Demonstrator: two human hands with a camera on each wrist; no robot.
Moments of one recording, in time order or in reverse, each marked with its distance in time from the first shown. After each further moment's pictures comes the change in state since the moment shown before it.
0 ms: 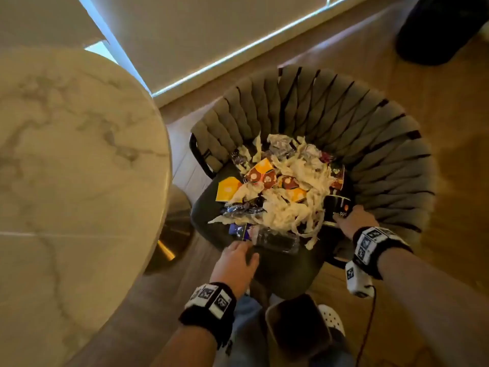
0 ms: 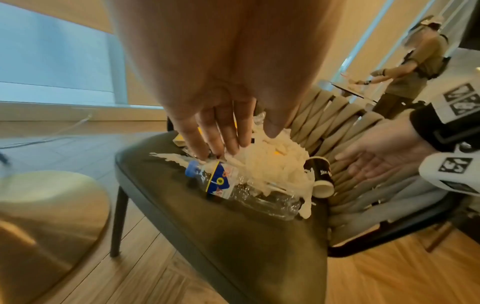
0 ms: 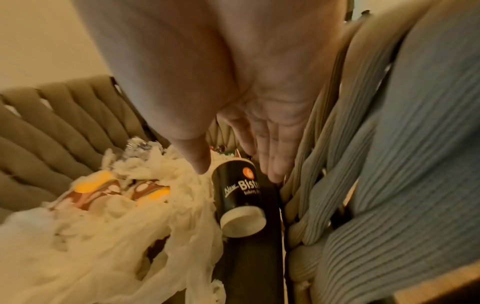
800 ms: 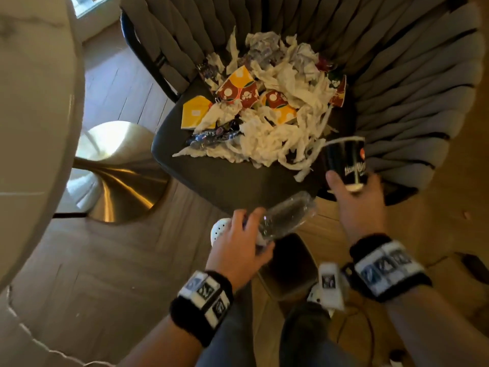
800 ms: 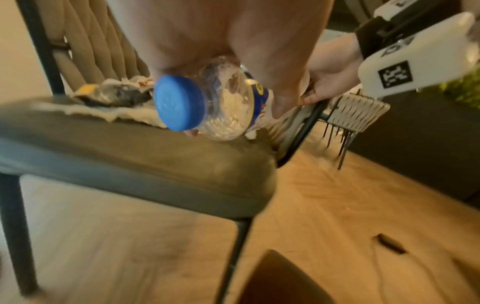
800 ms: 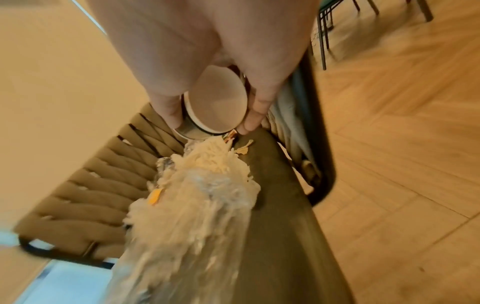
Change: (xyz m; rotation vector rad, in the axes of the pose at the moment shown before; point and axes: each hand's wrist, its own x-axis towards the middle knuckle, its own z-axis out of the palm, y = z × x) left_hand -0.030 -0.030 0.118 0.210 0.027 0.271; right_hand -0.086 0.080 0.084 0.800 0.214 -0.147
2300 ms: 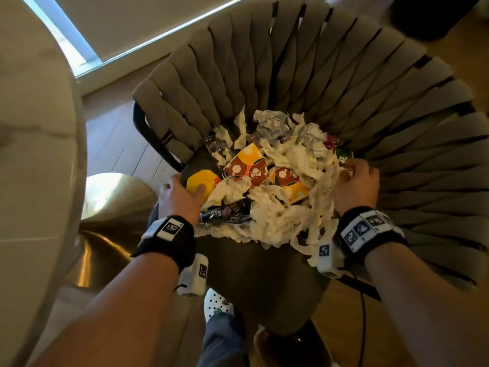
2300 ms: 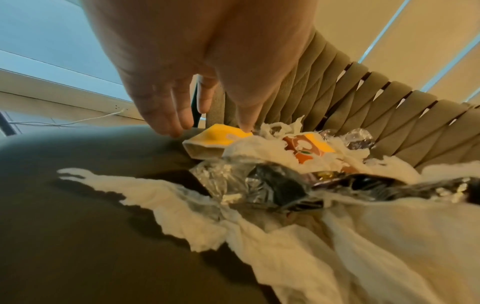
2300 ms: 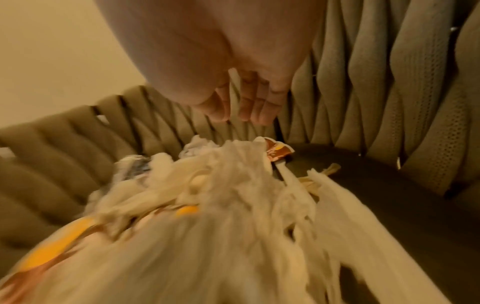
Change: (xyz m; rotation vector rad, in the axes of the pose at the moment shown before) left_hand 0.225 -0.125 -0.127 -0.276 0.387 -0.577; right_hand 0.187 -0.082 0.094 -0.436 0.220 -0.210
